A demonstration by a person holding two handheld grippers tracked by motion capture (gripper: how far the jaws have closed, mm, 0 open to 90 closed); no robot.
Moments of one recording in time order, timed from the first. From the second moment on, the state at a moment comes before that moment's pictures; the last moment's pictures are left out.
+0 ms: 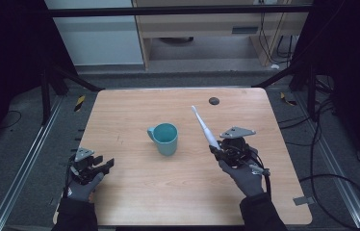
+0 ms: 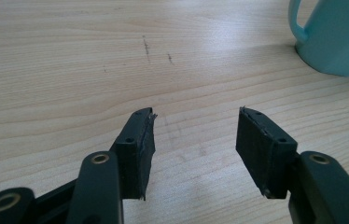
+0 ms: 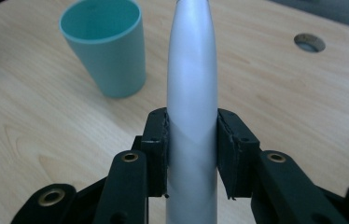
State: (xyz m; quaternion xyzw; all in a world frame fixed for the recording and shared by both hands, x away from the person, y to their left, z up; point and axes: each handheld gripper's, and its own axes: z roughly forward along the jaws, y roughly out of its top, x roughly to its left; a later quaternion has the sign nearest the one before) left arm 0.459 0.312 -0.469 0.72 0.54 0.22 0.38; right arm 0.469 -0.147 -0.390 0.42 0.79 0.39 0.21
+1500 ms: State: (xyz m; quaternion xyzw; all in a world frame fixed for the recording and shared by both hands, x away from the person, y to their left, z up) left arm 0.458 0.316 -0.467 0.71 0.54 0.23 0.39; right arm 0.534 -0.065 -0.364 0.46 0.64 0.55 0.28
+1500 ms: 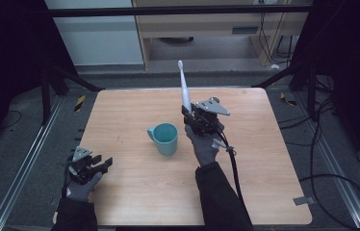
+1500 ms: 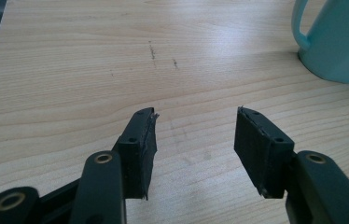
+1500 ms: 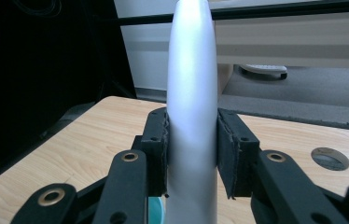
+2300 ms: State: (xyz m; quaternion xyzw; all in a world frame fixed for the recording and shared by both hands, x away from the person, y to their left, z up) left arm 0.458 0.317 -0.467 0.71 0.54 0.23 0.39; right arm 0.554 -0.015 -0.374 0.47 0.62 0.57 0.27
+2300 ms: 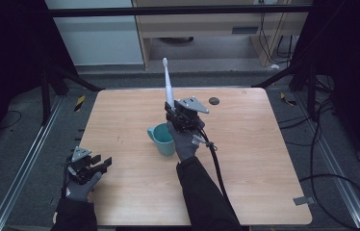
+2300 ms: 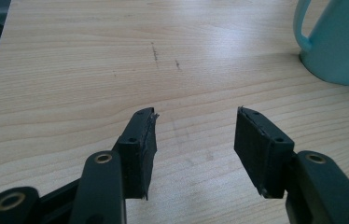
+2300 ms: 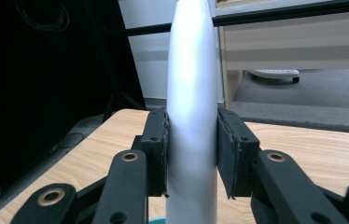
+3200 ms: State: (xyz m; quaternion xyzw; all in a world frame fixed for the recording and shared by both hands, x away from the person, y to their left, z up) left arm 0.459 0.317 -0.468 0.71 0.54 0.23 0.39; right arm 0.557 0.013 -0.430 0.48 0.65 0.53 0.26
